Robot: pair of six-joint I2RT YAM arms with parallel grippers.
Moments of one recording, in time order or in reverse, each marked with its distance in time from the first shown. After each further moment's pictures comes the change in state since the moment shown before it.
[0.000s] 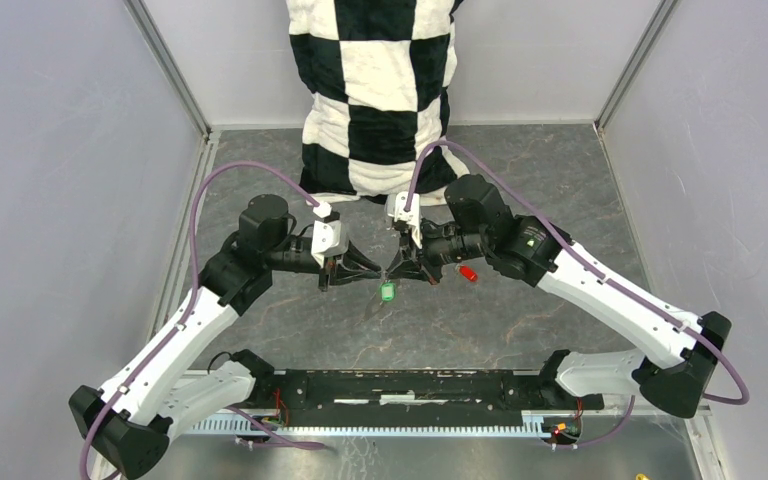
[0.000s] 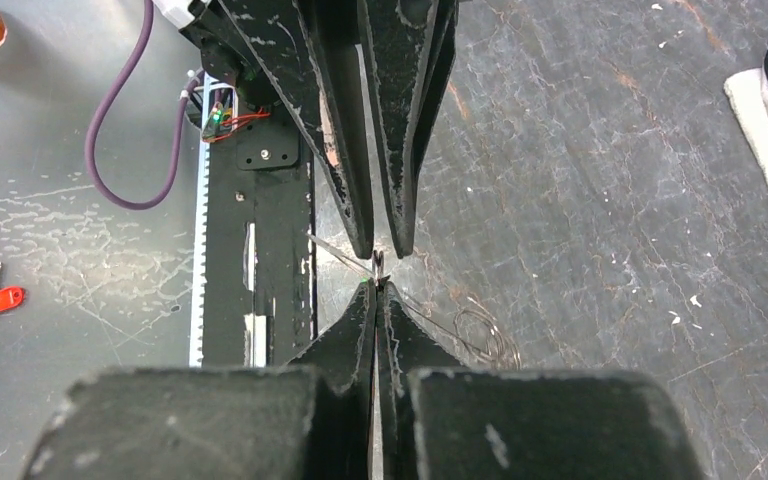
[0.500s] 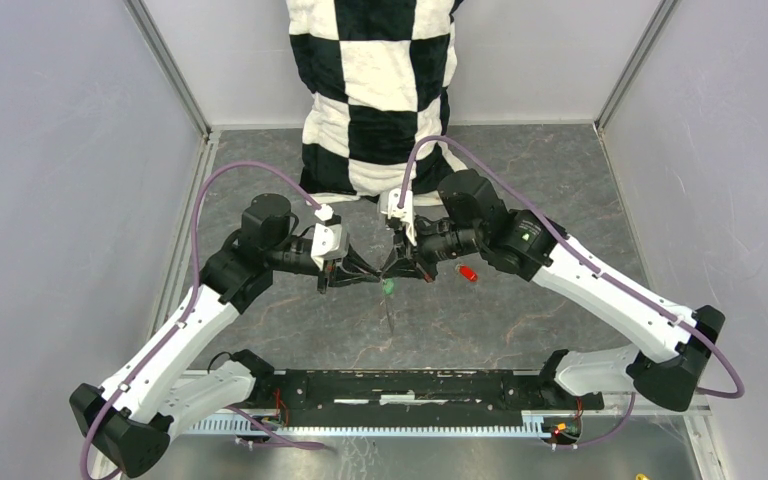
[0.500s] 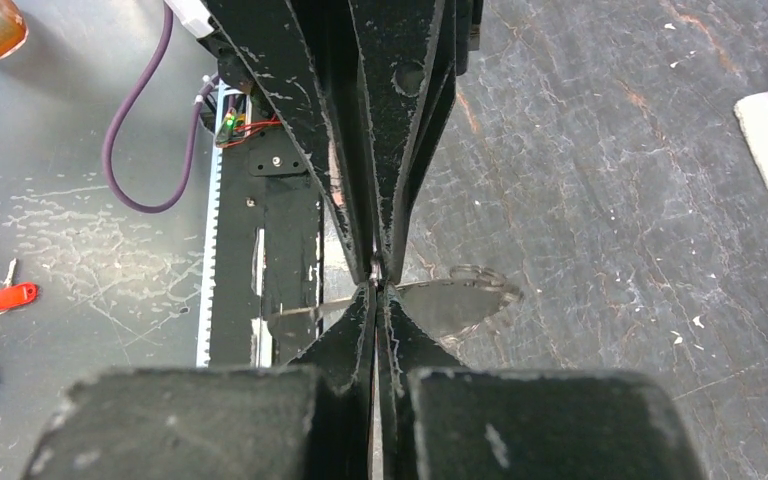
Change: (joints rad) left arm 0.000 0.011 0.013 -0.051 0.044 0.039; right arm 0.007 0.038 0.062 -0.032 -0.015 -0.015
